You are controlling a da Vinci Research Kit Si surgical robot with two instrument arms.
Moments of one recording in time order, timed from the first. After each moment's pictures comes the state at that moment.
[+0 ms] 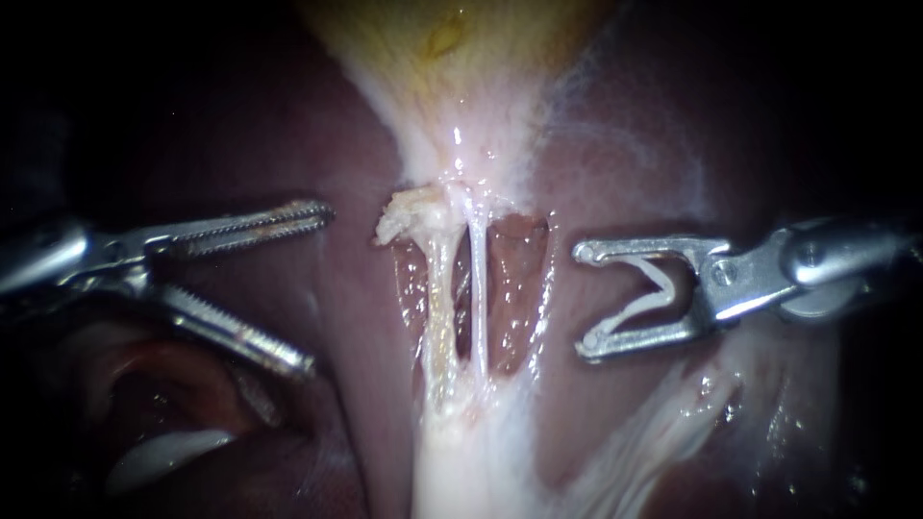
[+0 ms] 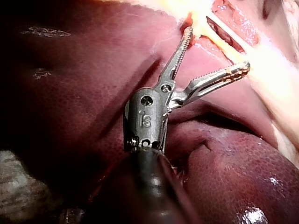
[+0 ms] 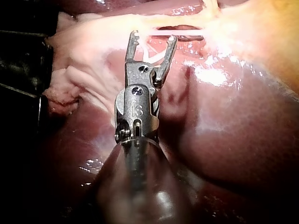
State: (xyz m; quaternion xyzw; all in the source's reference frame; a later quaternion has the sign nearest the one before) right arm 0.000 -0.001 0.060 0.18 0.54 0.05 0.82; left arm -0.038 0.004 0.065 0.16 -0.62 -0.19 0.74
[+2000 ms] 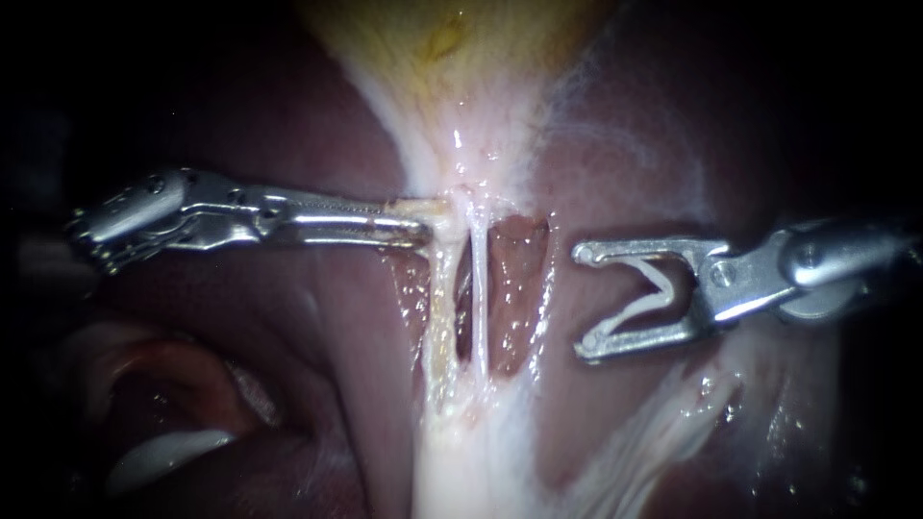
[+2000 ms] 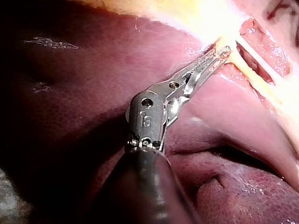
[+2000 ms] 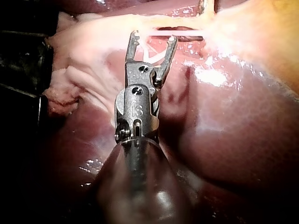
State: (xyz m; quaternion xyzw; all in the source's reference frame) right arm 0.000 -0.001 0.060 0.18 0.54 0.05 0.82; left arm -0.041 0.008 0.075 0.19 -0.57 -0.27 0.75
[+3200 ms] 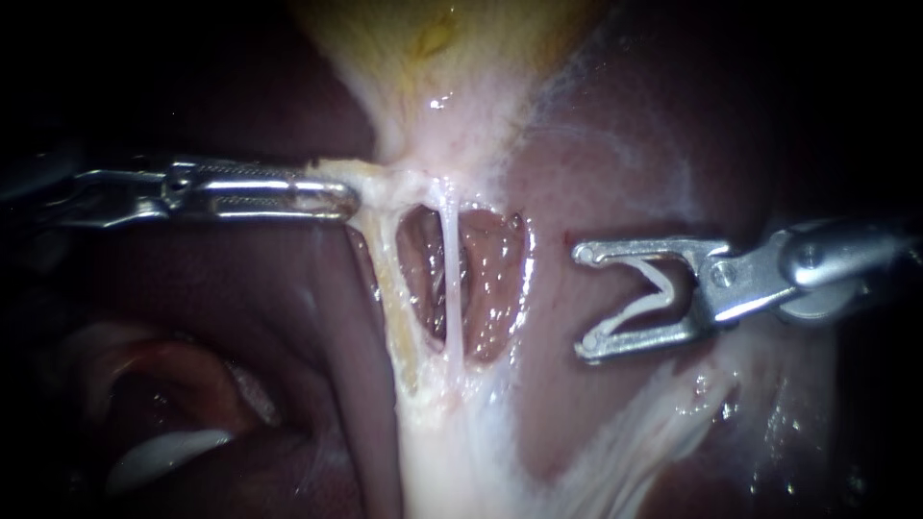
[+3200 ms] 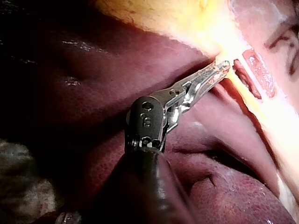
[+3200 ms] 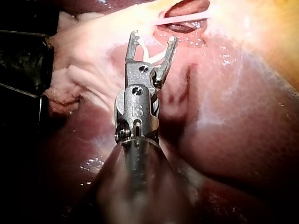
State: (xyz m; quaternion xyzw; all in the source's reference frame) right arm 0.000 -0.001 0.060 0.18 0.54 0.05 0.82; left arm -0.035 0.011 0.064 0.20 -0.59 -0.28 0.73
